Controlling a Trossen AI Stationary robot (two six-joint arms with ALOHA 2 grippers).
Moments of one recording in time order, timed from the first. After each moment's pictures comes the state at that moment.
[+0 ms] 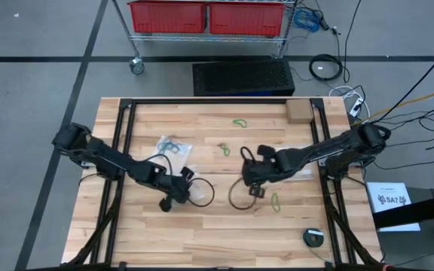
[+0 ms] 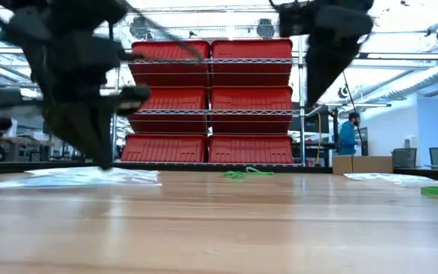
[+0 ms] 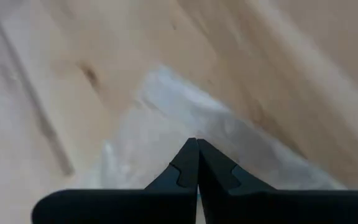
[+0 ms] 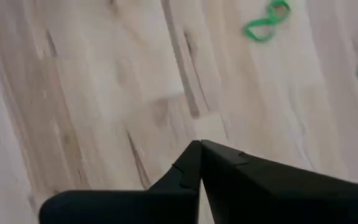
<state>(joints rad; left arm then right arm) -0.30 1.49 0.64 -0.15 -0.06 0.43 0.23 1.62 1.23 -0.90 0.29 0.45</state>
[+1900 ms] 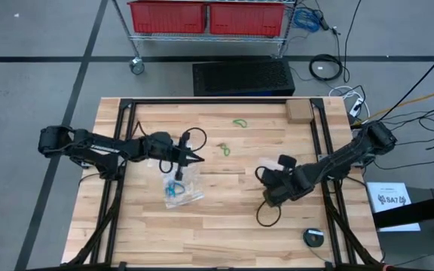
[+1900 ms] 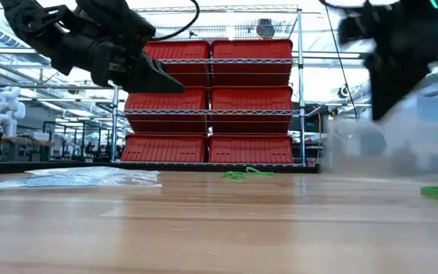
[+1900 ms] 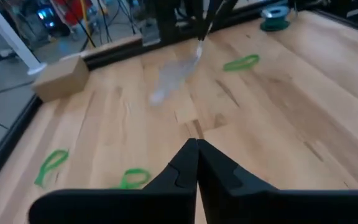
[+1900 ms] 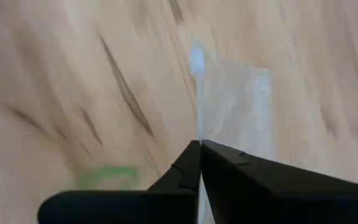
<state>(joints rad) 0.15 1.26 0.45 0.49 0.22 0.35 0.45 1.48 0.98 -1.02 0.41 0.78</state>
